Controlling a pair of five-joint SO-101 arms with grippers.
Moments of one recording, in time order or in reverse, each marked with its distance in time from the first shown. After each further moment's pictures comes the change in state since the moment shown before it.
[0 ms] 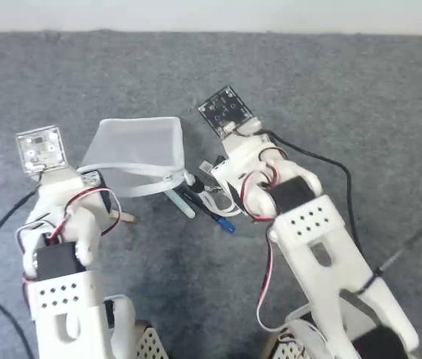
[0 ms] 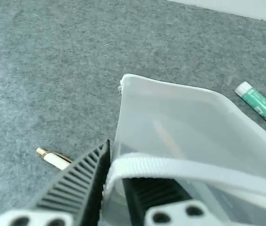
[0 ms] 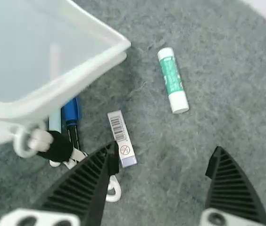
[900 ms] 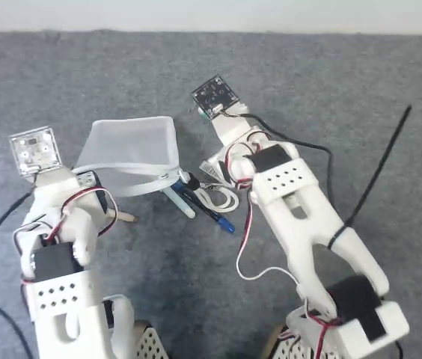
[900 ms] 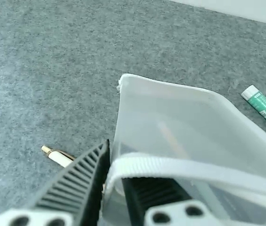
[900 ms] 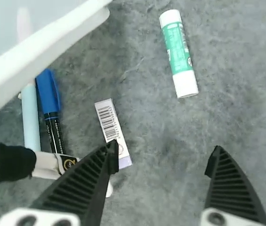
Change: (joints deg) left arm -1.1 0.0 0.0 0.0 0.0; right arm 1.5 21.5 -11.1 0.0 0.0
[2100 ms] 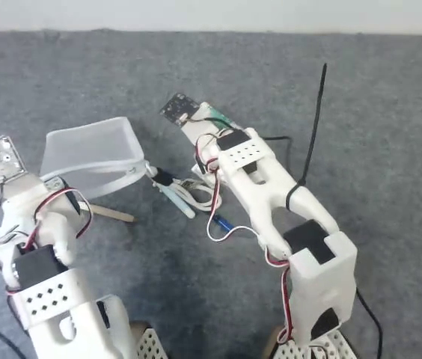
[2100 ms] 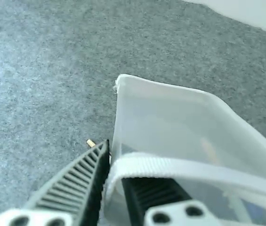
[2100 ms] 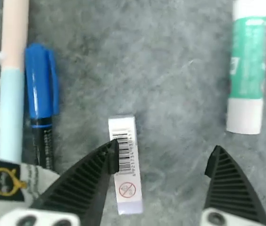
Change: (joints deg) left arm -11.1 0.6 -0.8 0.0 0.0; right arm -3.3 28.0 -19.5 2.6 10.2
